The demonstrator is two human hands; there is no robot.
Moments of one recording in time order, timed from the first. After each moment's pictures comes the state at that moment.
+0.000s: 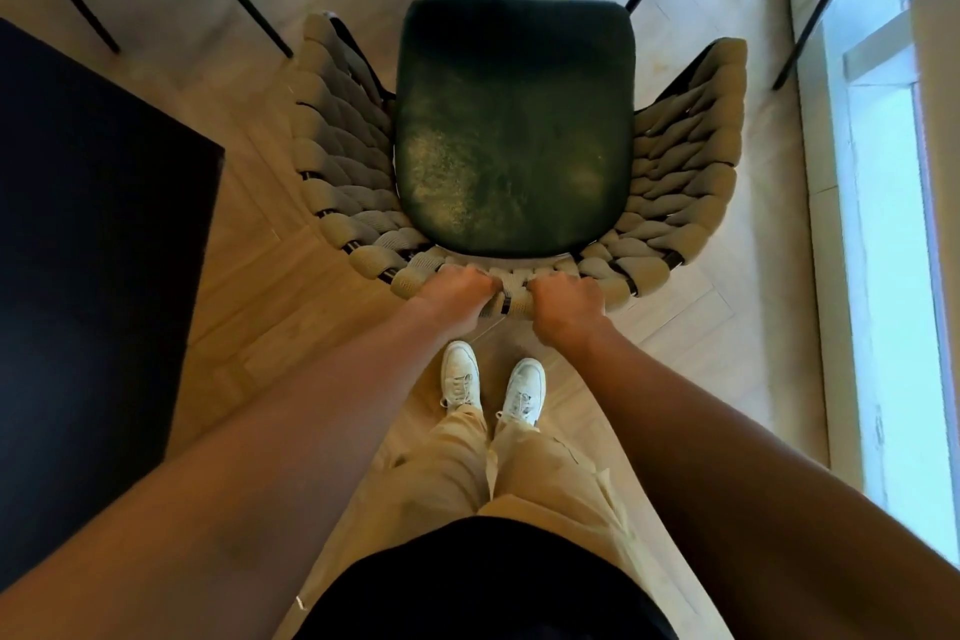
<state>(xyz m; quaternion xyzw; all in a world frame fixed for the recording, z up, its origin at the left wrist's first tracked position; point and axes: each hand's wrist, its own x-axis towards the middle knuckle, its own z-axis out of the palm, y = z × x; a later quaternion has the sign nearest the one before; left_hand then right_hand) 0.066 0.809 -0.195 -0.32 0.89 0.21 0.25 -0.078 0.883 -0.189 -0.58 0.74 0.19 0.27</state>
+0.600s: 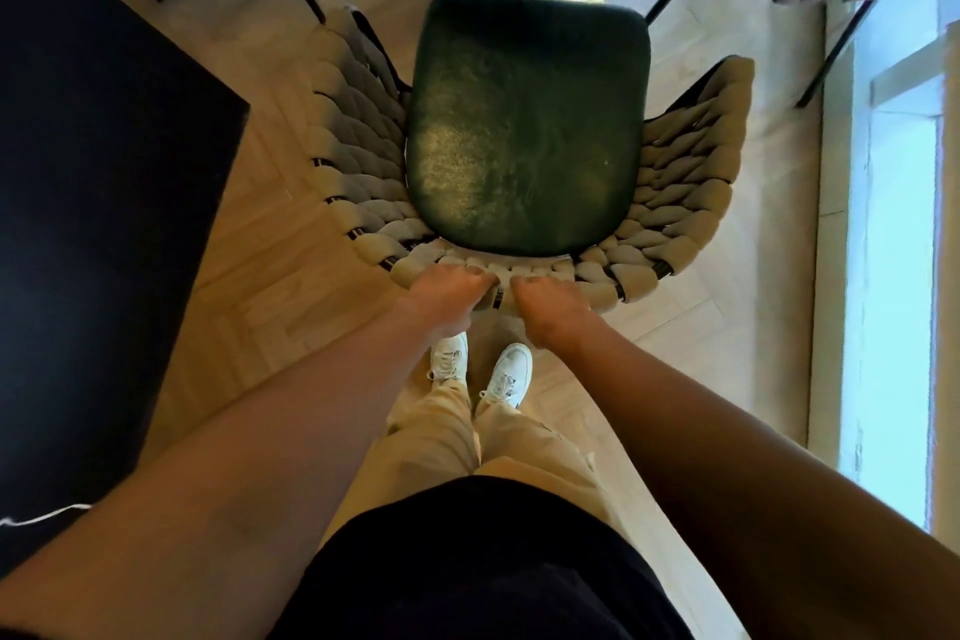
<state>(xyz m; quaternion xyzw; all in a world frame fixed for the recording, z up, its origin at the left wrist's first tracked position) 0.075 0.869 -0.192 -0.36 0.88 0.21 0.24 -0.082 0.925 -0.180 -0.66 0.64 0.22 0.32</state>
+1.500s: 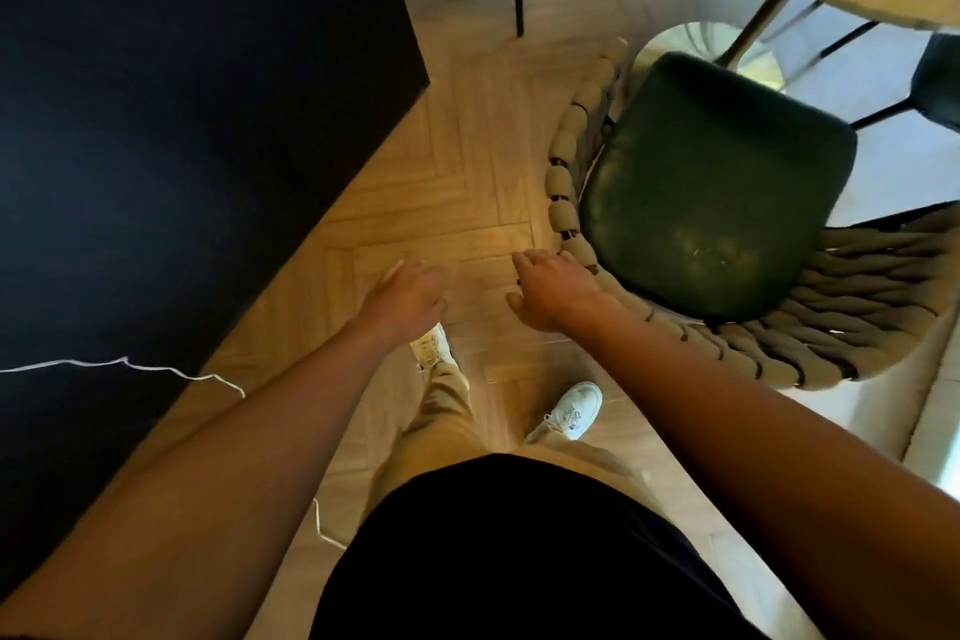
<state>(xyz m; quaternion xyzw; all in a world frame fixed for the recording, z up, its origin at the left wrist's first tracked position) 0.357 0.904 -0.134 -0.64 0.69 0.31 0.10 0.141 0.861 -0.119 -0.80 0.51 0.19 0.26</state>
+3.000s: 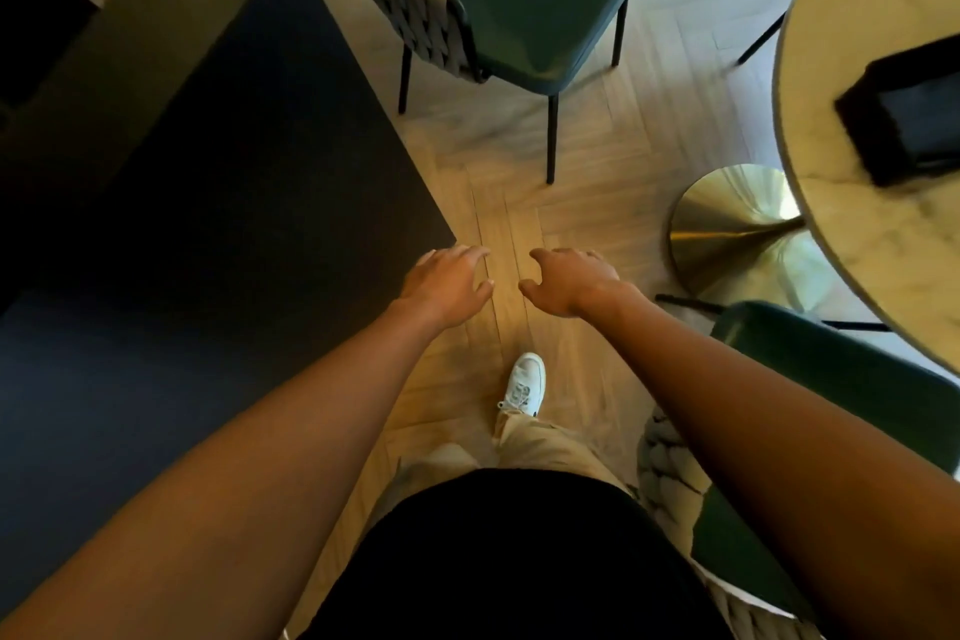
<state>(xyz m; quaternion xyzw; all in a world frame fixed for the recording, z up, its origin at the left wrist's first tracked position) 0.484 0.326 -0.109 -0.64 0.69 0.30 0.12 0.301 0.304 -0.121 -0.72 0.57 0.20 0.34</state>
